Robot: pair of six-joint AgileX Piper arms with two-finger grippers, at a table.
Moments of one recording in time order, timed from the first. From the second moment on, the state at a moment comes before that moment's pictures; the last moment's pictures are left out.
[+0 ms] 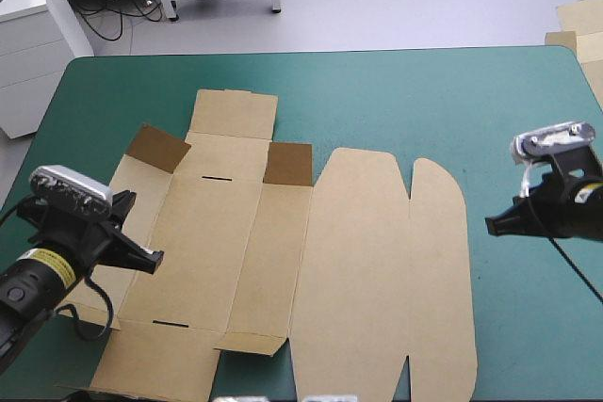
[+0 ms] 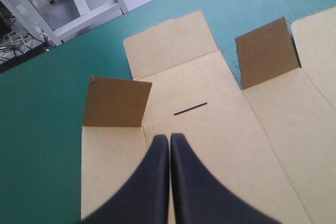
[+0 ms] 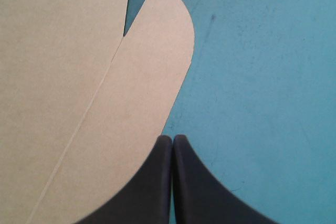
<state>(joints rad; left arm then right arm) -0.67 0.71 -0.91 0.47 0.83 -0.29 -0.06 0.97 -1.17 0.20 1.18 -0.39</state>
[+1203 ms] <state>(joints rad) -0.22 1.36 -1.29 -0.41 1.07 0.50 -0.06 0.57 -0.90 0.16 1.17 -0.39</state>
